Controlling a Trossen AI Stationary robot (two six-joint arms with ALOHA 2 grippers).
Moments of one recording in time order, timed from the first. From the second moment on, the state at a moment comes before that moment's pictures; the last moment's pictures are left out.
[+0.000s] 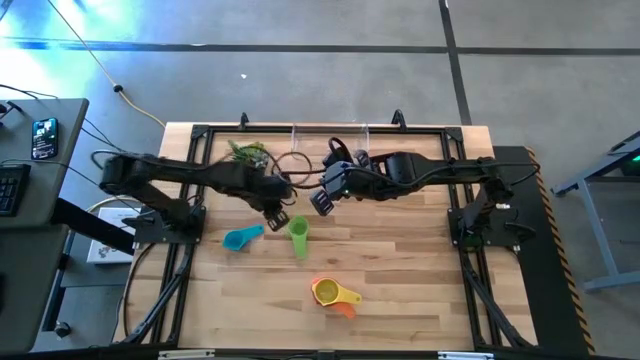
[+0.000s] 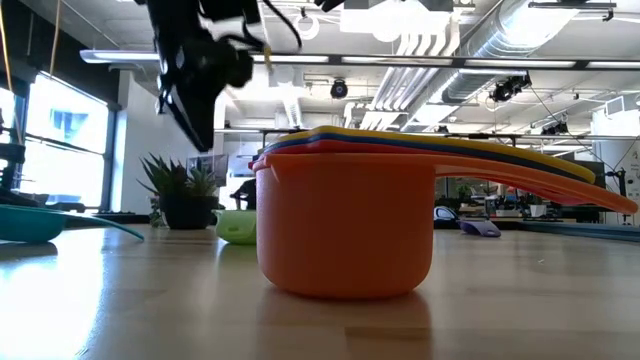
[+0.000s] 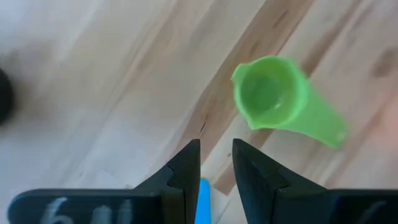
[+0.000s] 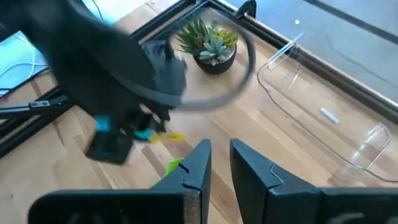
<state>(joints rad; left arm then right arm) 0.05 1.44 1.07 -0.89 -0.09 -0.54 0.11 1.81 2.00 -1.03 0.47 0.70</state>
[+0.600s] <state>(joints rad) 0.04 1.00 1.07 -0.96 -0.09 -0.49 0.09 1.90 2.00 -1.03 0.37 0.94</state>
